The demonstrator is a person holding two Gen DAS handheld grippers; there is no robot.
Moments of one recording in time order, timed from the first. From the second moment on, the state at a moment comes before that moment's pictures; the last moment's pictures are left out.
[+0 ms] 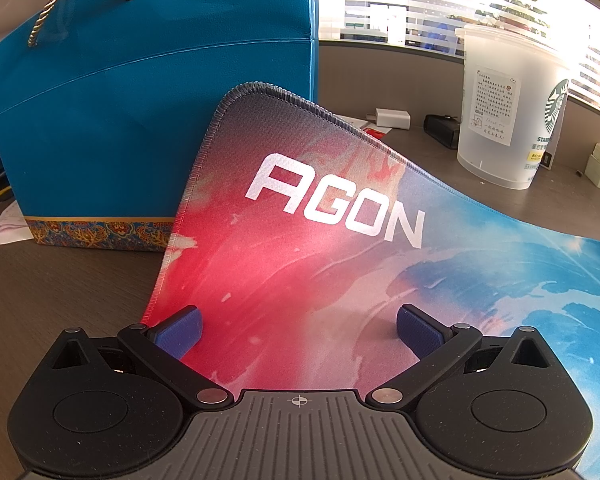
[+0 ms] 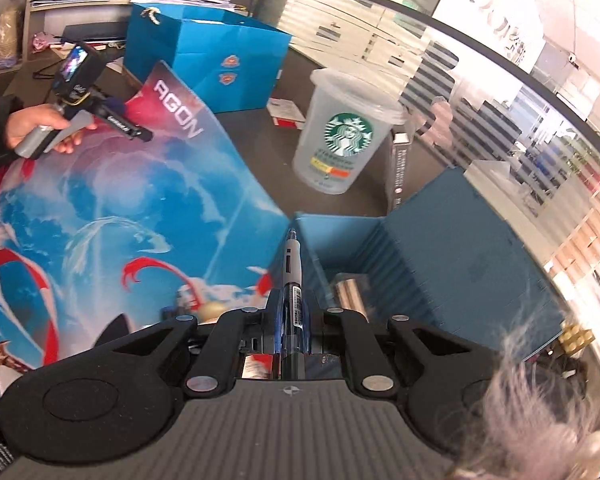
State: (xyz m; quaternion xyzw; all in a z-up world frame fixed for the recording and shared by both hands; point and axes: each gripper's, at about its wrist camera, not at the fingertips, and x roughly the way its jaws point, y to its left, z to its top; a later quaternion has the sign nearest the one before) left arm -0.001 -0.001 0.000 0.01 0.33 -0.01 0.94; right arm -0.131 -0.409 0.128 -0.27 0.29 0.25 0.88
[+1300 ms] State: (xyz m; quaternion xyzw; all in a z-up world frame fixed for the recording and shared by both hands) left arm -0.001 -0.001 0.000 0.01 0.33 -0.01 0.94; right arm 0.000 -0.444 0.081 -0.26 0.38 0.30 0.83
